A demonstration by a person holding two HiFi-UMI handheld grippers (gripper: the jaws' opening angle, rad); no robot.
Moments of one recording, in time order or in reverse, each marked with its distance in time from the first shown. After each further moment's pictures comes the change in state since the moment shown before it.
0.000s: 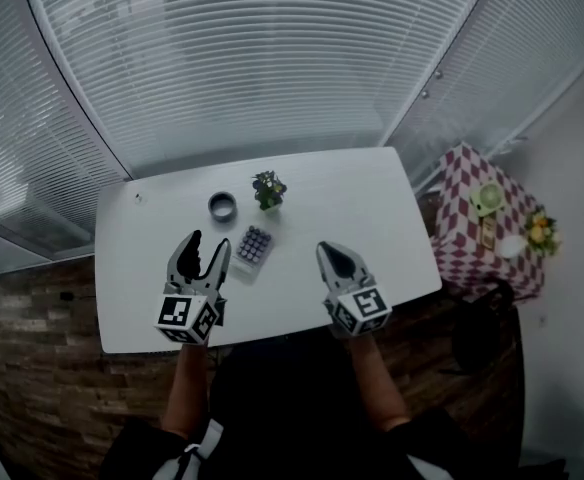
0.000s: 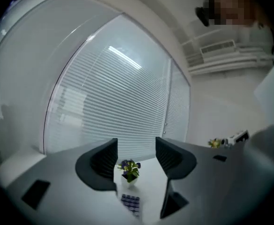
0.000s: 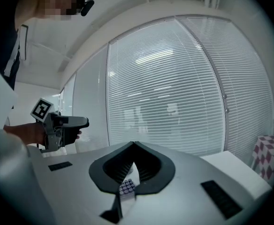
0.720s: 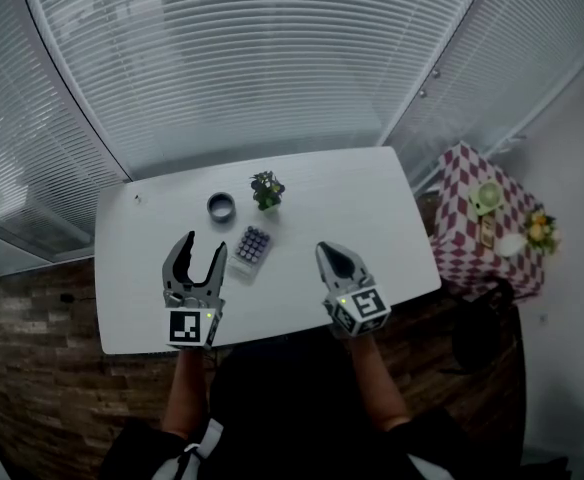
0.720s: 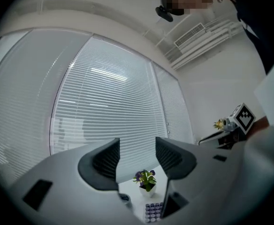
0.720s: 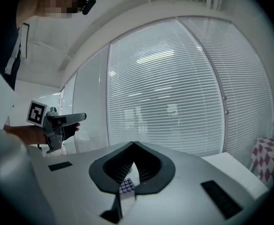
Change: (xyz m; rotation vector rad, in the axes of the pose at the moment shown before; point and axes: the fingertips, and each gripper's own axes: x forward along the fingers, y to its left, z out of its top) left arm -0.014 -0.011 0.020 0.309 -0.124 0.052; right arm -0.004 0.000 0.003 -0.036 -0.011 0.003
